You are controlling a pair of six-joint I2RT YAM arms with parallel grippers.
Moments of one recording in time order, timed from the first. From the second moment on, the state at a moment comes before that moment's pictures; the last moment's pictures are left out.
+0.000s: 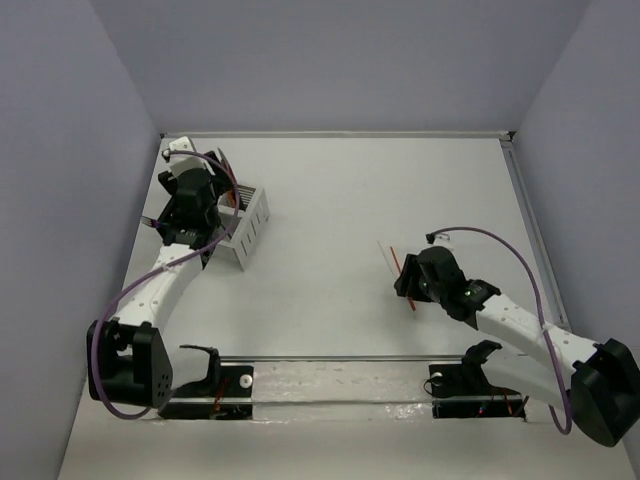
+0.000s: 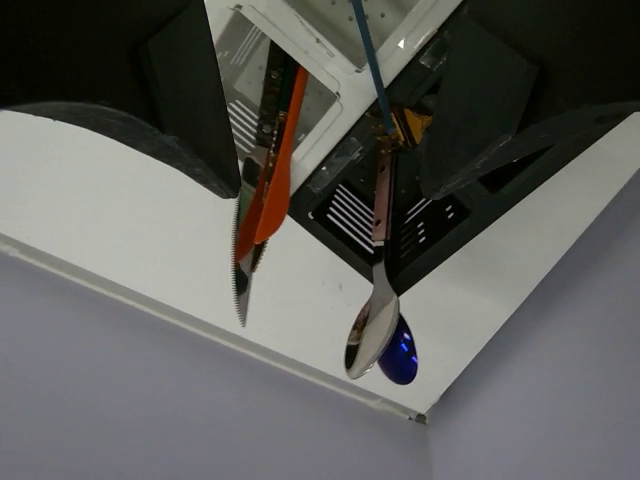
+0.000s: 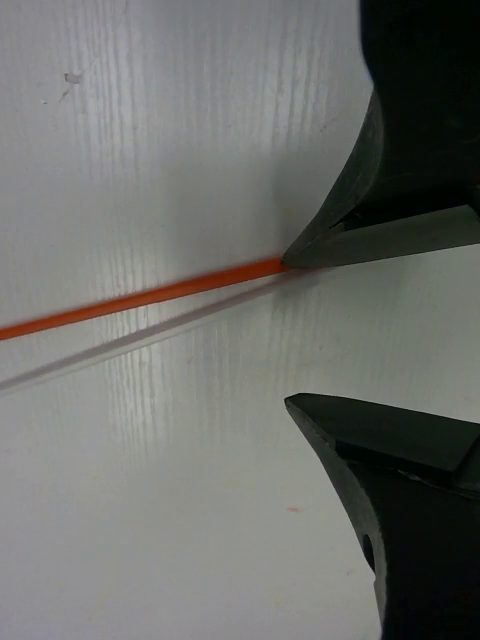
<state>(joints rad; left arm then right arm) -0.15 1.23 0.85 0.20 -0.48 -0.27 0.61 0.96 0.45 -0.28 0.21 0.68</state>
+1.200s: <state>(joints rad) -0.71 1.09 0.98 0.01 -0.04 -0.33 0.55 1.34 0.61 -0.34 0.29 0.71</state>
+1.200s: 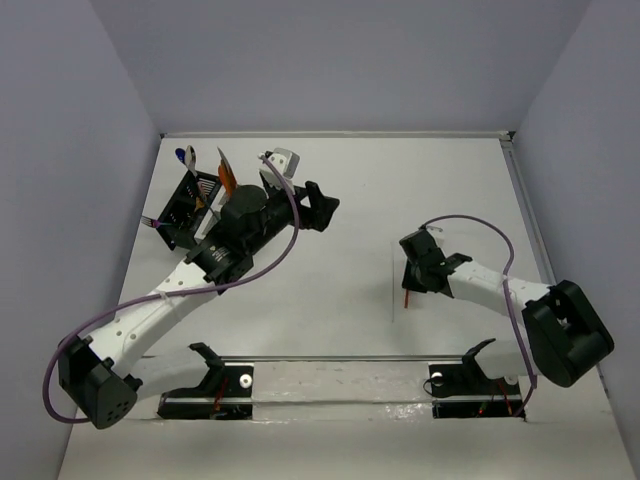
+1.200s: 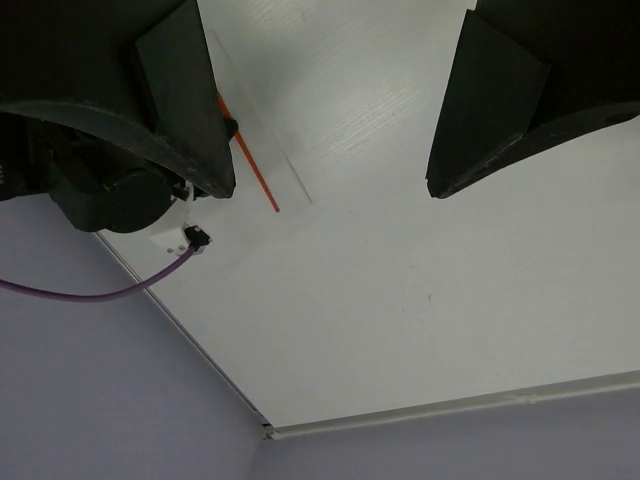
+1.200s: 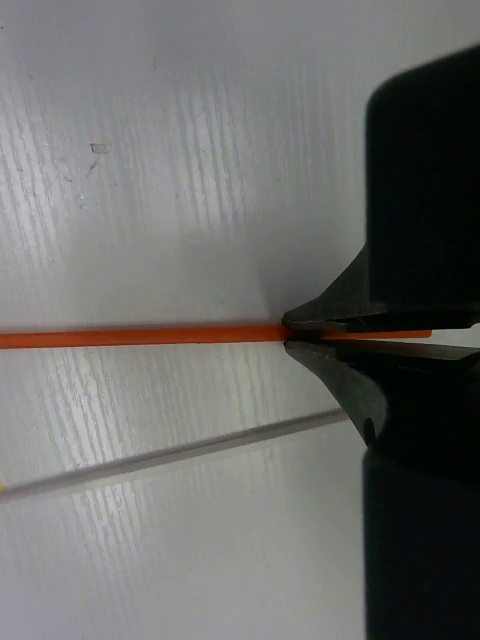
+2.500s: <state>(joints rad) -0.71 1.38 1.01 0.06 0.32 -0.52 0.58 1.06 0.62 0.21 -0.45 0.60</state>
